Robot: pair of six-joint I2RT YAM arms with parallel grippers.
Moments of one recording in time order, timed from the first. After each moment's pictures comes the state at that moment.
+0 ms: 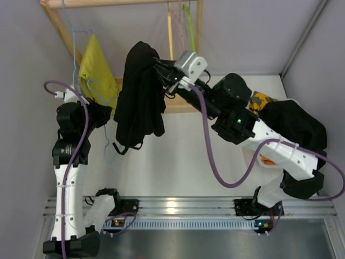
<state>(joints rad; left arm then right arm) 0.07 0.85 1.16 -0.59 0.17 -0.55 1.14 1.52 1.86 0.15 0.06 -0.47</state>
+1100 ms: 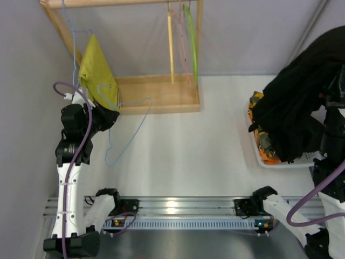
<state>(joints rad) 0.07 0.85 1.10 -0.59 0.30 -0.55 0.39 0.75 1.45 0.19 0.18 -0.60</state>
